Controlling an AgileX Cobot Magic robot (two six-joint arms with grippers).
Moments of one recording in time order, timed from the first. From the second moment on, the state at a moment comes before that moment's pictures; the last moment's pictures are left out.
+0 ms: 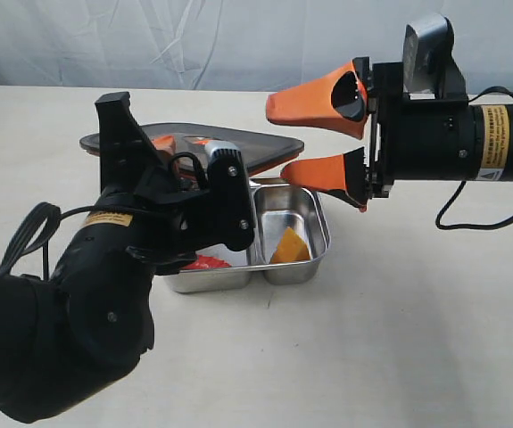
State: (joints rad) left arm -1.16 1.59 -0.68 -1.39 -1.08 2.09; right arm 0.31 1.59 -0.77 -1.42 -1.21 2.02
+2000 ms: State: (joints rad) left arm -1.21 1.59 -0.68 -1.39 -1.10 2.10; right arm 0.40 1.60 -0.77 -1.33 -1.03 2.08
